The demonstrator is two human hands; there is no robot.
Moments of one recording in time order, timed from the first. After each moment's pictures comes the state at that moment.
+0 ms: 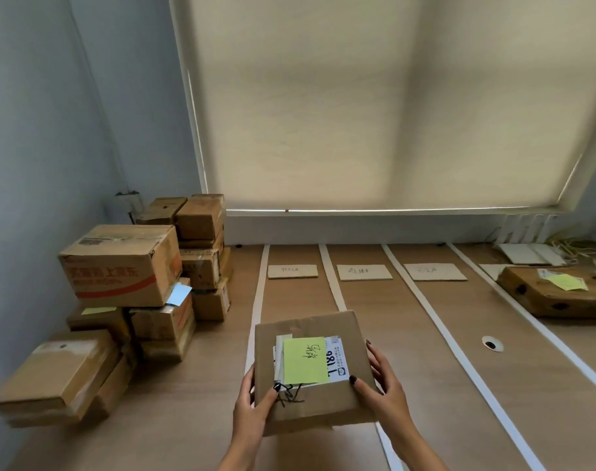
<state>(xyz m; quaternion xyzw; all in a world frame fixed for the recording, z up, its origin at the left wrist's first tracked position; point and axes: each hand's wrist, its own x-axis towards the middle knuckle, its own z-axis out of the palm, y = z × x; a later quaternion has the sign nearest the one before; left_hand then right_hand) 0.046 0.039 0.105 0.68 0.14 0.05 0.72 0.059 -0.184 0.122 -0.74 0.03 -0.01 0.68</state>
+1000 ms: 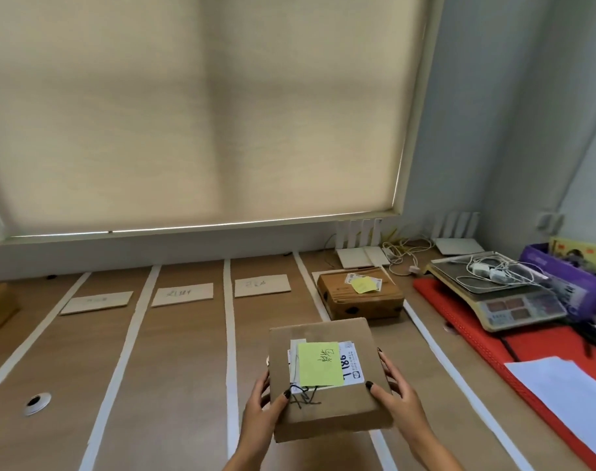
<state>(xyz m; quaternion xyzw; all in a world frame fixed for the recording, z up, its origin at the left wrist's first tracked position) 0.114 -0.556 0.101 0.71 0.03 -0.06 0.70 0.086 -0.800 0.115 -0.75 0.13 -0.06 0.64</state>
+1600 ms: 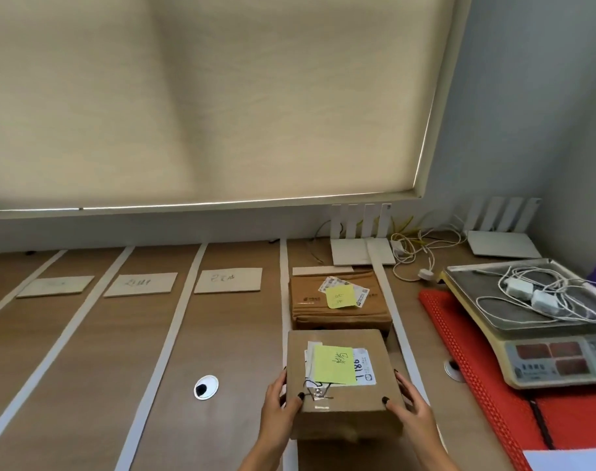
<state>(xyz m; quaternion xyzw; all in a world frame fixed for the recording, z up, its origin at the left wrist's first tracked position) 0.265 -0.796 0.050 0.74 0.15 -0.08 0.65 0.260 -1.027 0.032 -0.72 0.17 0.02 0.68</state>
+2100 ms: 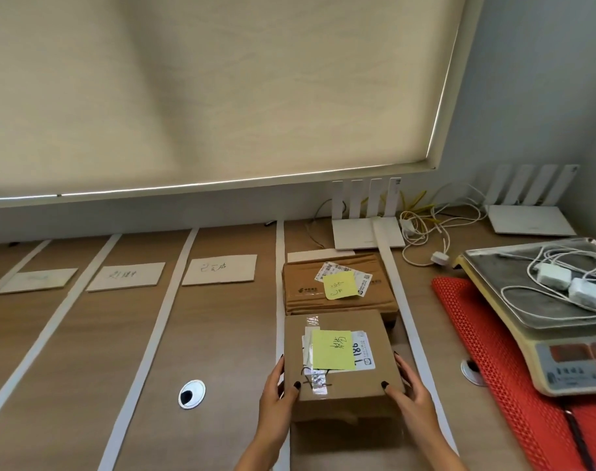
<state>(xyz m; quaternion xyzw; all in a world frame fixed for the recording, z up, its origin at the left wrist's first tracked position) 0.322 -0.809 0.014 0.72 0.19 -0.08 0.67 0.321 -1.034 0.006 -0.71 0.16 0.04 0.69</state>
